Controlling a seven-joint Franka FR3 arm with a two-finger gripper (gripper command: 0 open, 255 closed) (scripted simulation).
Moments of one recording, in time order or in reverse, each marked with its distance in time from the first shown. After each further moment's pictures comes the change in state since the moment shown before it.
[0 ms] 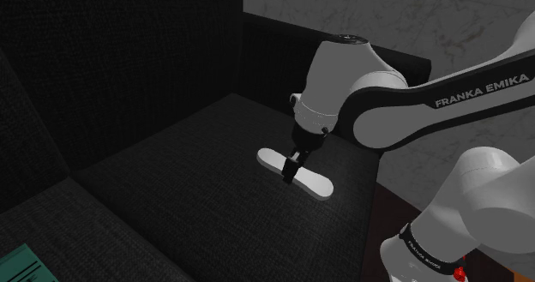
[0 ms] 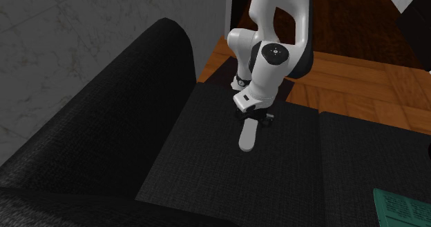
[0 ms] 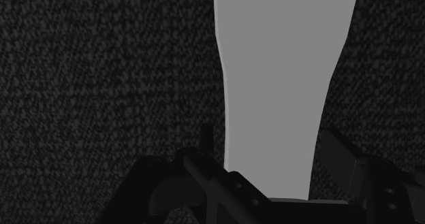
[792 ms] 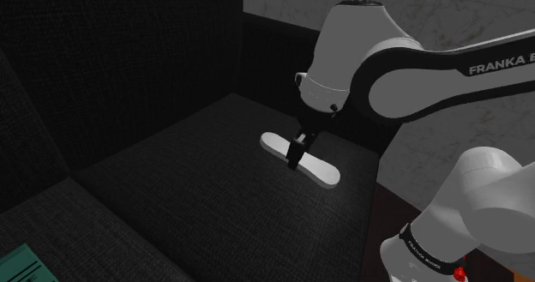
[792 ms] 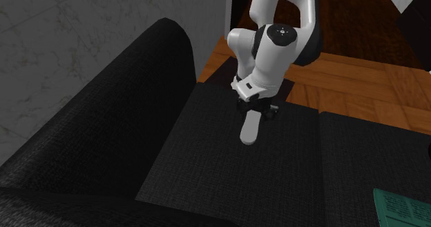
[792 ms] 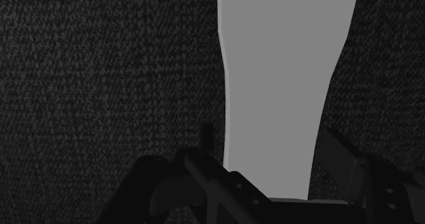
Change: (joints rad) arm 0.003 -0.081 -0.025 0.082 -0.005 -0.162 -0.006
